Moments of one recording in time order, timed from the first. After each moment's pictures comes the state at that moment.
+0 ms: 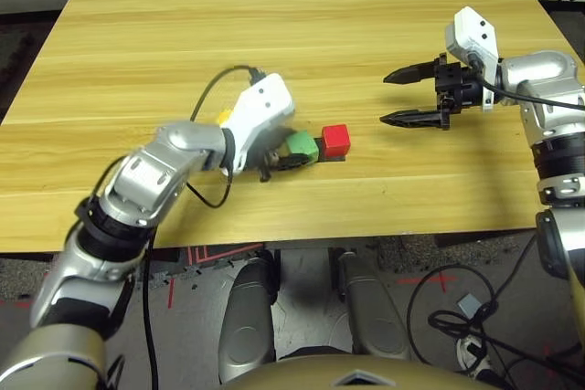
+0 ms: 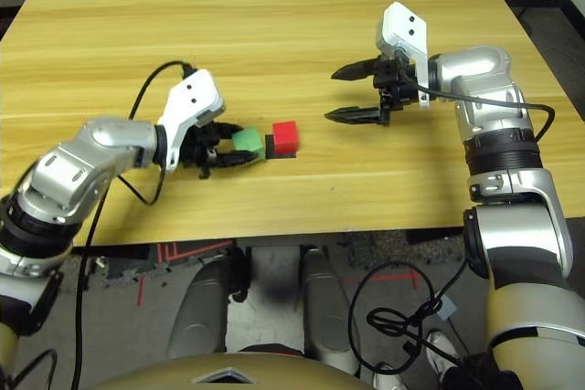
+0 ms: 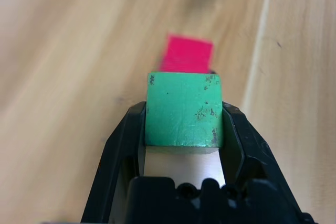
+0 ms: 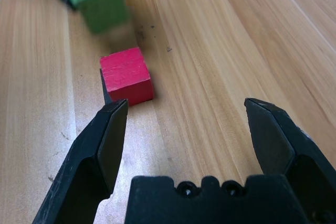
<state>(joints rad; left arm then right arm) -0.80 0.71 -0.29 -0.29 -0.36 0.84 -0.92 -0.92 -0.70 0.09 0.52 0.19 0.18 1.44</state>
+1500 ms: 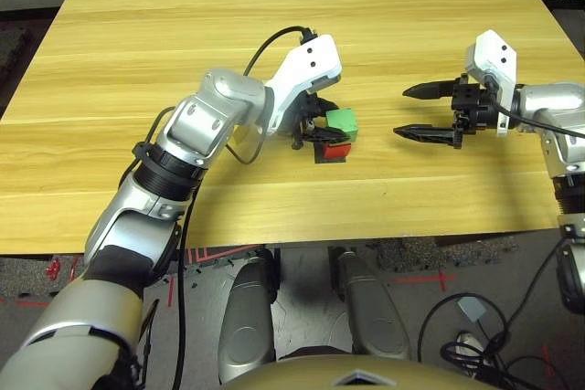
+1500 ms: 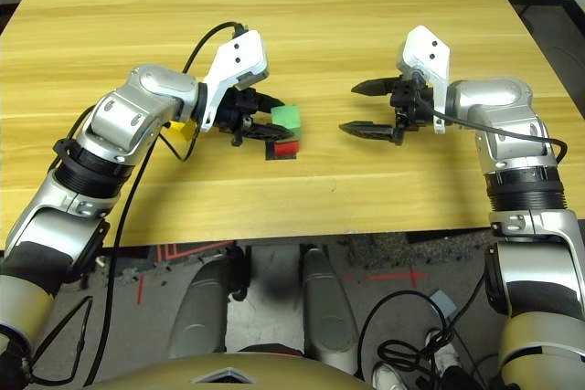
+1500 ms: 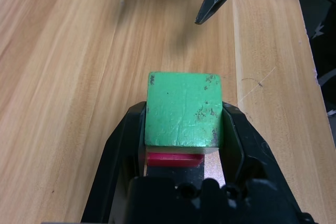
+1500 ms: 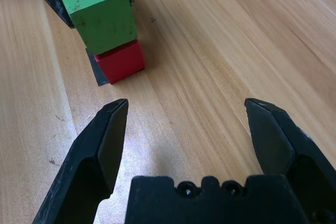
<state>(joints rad) -0.94 0.46 -0.40 0.03 -0.22 0.68 -1.09 -0.72 -0.77 0.02 0.31 0.25 0.31 1.32</state>
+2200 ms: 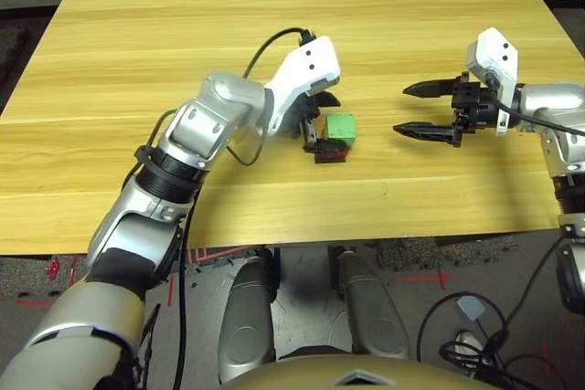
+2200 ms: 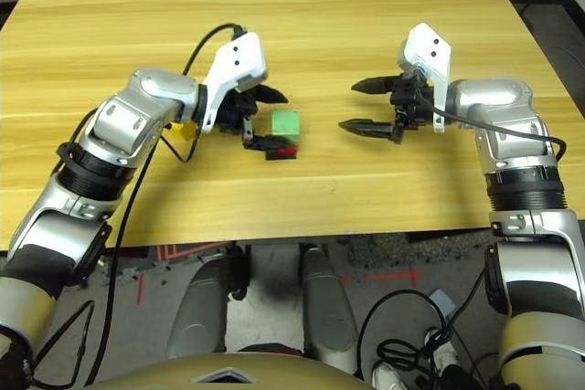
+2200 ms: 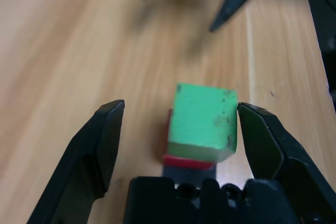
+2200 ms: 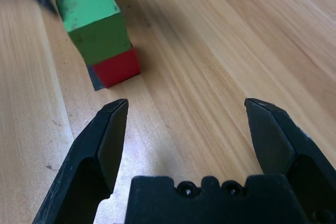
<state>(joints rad) -0.93 0.51 -0.27 -0.07 -0.24 0.78 -1.04 -0.74 -0.77 0.02 0.32 0.27 0.30 1.32</state>
